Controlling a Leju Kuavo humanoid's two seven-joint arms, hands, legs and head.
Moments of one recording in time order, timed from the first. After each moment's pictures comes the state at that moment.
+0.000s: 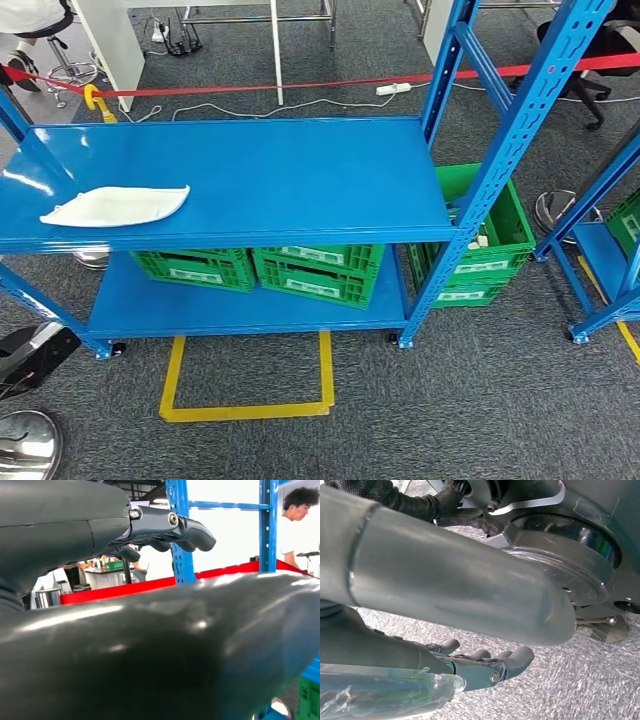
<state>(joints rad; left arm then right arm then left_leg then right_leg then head) 0.18 0.56 -0.12 -1.77 -1.03 0.18 0.39 -0.03 -0.57 1.57 -1.19 -1.31 -0.61 -0.06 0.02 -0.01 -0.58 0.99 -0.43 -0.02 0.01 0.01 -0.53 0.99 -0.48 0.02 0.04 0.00</state>
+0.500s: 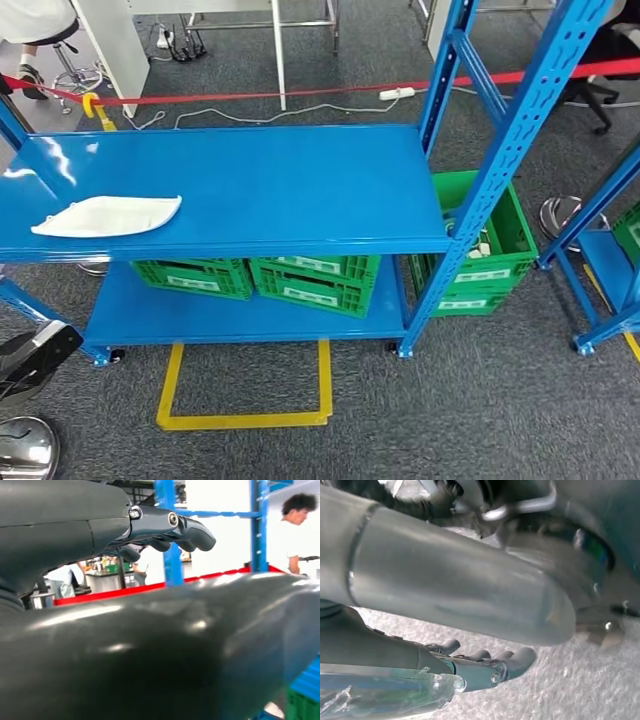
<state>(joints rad) 0.18 0.56 -0.12 -1.77 -1.03 0.18 0.39 -0.03 -0.57 1.57 -1.19 -1.31 -0.61 -0.06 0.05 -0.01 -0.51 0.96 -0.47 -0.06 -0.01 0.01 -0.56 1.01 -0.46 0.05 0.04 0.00</state>
